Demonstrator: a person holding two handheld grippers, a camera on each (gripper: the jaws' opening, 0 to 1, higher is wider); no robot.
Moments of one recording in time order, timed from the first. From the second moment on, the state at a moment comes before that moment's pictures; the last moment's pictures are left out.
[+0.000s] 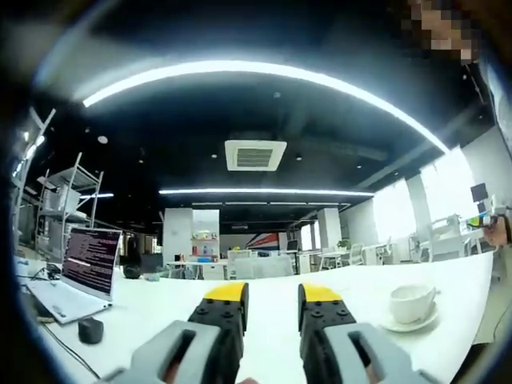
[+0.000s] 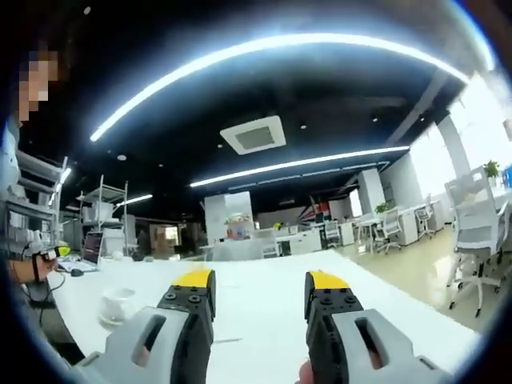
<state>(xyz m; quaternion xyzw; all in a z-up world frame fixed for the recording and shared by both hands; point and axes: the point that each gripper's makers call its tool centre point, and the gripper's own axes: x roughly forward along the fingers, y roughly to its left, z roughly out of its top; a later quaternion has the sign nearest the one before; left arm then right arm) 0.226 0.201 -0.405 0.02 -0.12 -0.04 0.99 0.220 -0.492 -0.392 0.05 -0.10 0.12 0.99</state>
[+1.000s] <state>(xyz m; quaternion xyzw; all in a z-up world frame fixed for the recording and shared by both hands) 0.229 0.197 -0.412 0.02 -0.11 -0.07 0.99 0.281 -0.411 -0.416 -0.36 0.12 0.34 0.86</state>
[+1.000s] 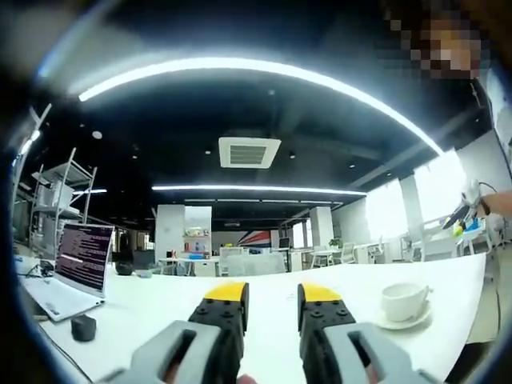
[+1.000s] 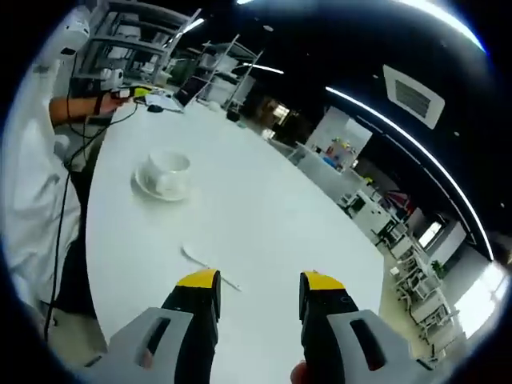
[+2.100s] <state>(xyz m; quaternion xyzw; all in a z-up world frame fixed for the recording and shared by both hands) 0.206 0.174 -0.429 0.08 -0.08 -0.10 0.99 0.311 -0.362 -0.495 -0.53 0.27 0.50 0.63</state>
